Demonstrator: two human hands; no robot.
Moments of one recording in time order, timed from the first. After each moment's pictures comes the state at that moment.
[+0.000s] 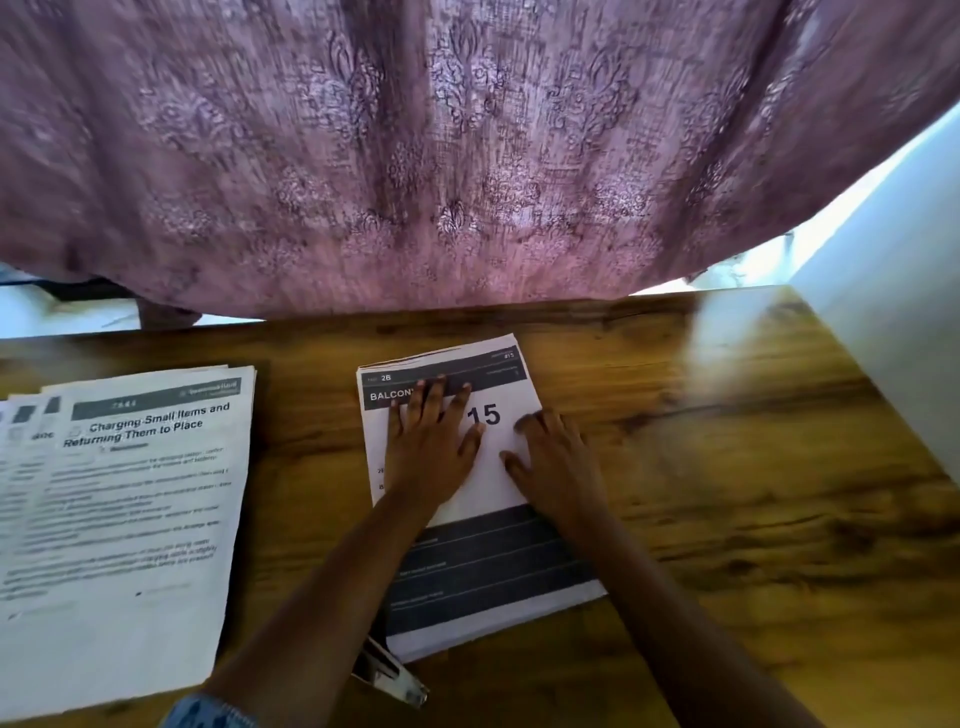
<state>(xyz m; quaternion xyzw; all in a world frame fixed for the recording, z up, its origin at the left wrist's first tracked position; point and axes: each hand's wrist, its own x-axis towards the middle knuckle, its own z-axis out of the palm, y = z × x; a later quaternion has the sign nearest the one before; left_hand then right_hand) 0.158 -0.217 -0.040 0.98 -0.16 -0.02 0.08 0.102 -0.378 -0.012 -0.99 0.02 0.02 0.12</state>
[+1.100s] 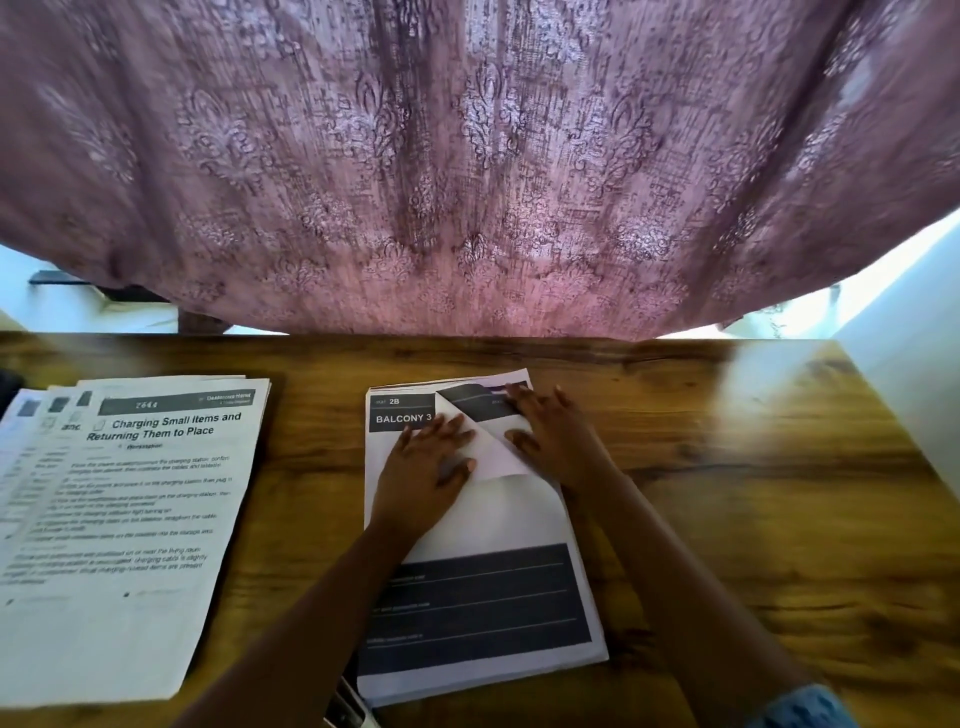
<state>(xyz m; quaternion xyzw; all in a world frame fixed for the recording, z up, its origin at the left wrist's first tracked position) 0.163 -0.204 -0.044 0.96 -0.19 -0.01 0.22 0.191 -0.415 -0.016 -0.98 -0.18 0.00 0.12</state>
